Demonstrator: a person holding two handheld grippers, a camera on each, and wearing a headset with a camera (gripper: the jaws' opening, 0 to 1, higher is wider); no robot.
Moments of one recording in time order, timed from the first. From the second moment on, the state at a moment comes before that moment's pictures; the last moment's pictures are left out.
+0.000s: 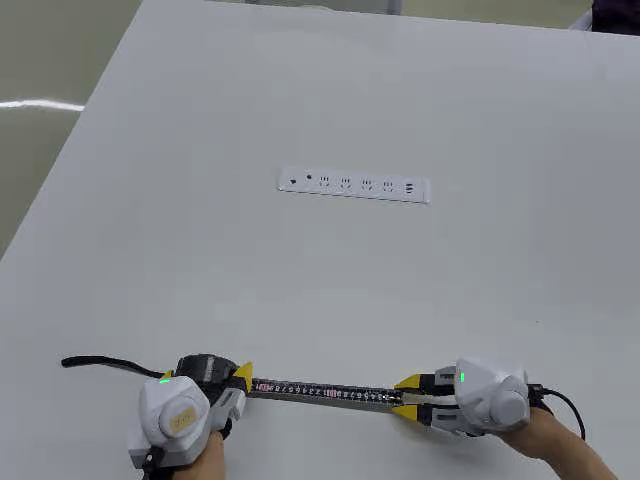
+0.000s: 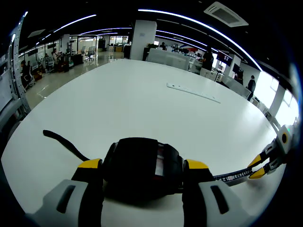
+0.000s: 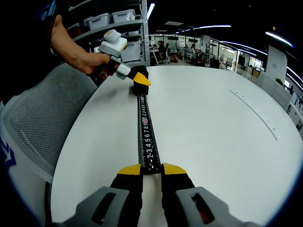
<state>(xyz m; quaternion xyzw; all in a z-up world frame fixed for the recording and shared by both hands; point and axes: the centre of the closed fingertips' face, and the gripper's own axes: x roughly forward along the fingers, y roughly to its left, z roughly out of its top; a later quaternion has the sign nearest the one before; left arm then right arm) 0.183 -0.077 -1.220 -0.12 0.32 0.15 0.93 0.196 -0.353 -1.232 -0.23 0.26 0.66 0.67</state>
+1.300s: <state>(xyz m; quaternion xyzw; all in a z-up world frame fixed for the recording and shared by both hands) 0.182 -0.075 -1.220 -0.15 0.32 0.13 0.93 0.201 -0.333 -1.225 -0.24 0.25 0.67 0.66</state>
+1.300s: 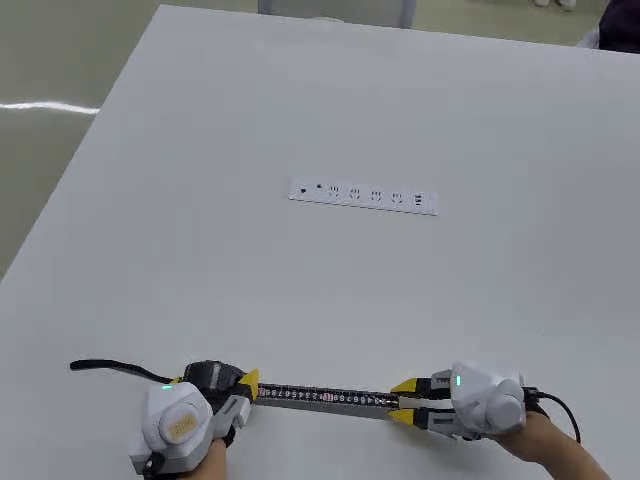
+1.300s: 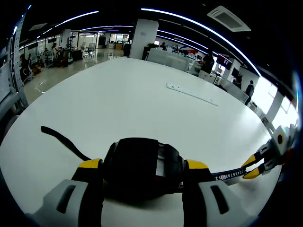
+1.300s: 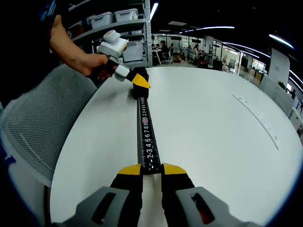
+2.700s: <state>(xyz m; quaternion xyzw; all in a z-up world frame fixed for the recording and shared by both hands) 0.182 -0.075 -1.219 -0.17 0.32 0.13 0.93 0.201 -0.289 -1.224 -0.23 0.24 0.69 0.64</state>
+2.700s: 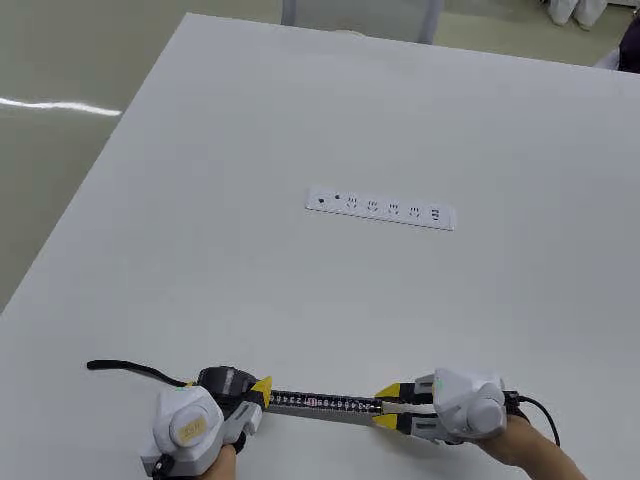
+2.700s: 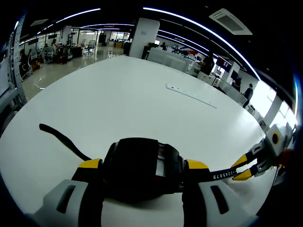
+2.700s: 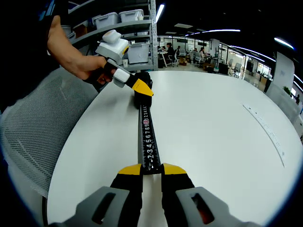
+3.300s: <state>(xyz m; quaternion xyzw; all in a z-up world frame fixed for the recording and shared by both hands) 0.183 -0.074 -1.219 -0.17 0.32 0.13 0.92 0.201 -0.277 -1.224 -0.23 0.24 0.70 0.64</state>
